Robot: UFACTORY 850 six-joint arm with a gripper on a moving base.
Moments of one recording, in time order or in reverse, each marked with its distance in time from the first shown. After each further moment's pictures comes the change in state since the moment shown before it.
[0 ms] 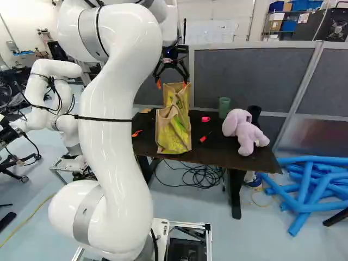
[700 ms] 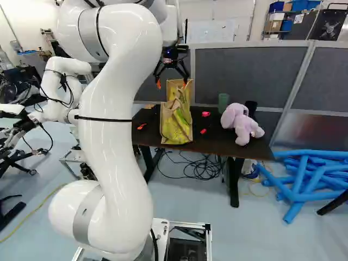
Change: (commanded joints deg) arm 0.0 0.0 0.0 0.0 0.0 0.0
